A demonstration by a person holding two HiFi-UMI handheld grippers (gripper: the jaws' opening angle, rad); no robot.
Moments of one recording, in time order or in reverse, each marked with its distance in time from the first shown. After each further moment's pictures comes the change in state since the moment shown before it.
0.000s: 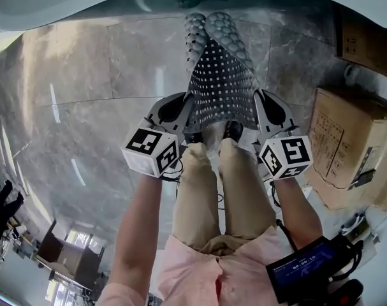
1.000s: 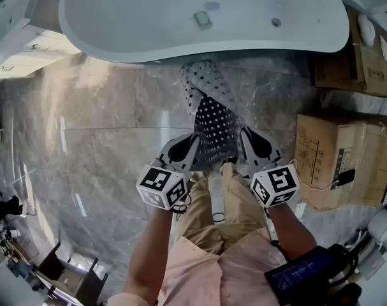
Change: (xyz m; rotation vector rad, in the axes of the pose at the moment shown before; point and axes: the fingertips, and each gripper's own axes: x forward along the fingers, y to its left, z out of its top) left arm -0.160 -0.118 0.128 -0.006 -0.108 -0.027; right arm -0.133 0.119 0.163 -0.042 -0.058 0.070
